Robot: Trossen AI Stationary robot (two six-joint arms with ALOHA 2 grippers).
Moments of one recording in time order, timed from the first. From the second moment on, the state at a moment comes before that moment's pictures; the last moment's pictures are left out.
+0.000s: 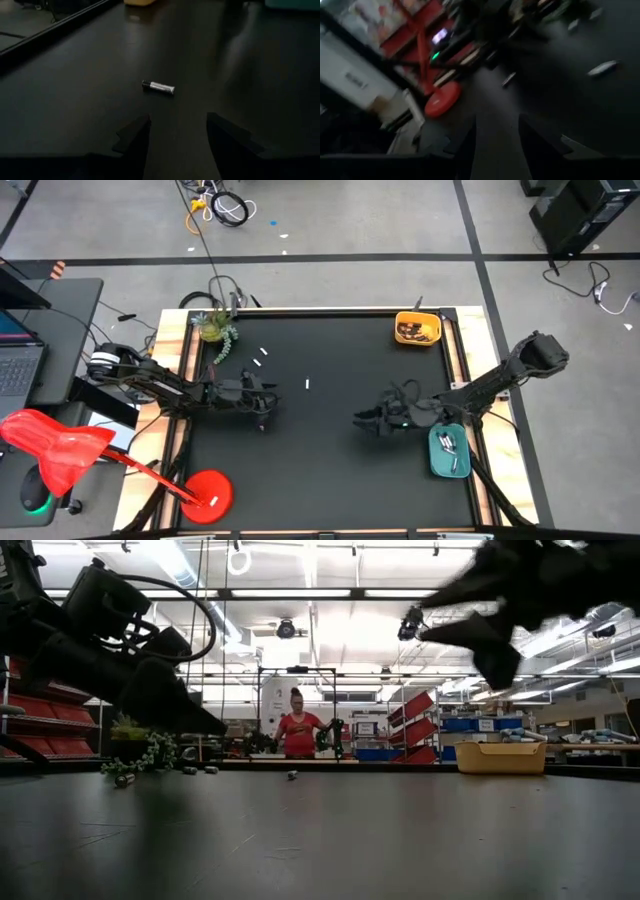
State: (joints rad) left arm -0.03 1.35 0.13 0.83 -0.34 -0.15; right arm 0.38 1.31 0.40 0.68 0.44 0.77
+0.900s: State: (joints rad) left arm -0.03 1.35 0.13 0.82 -0.33 -0.16; right arm 0.37 1.48 0.59 0.65 0.05 0.66
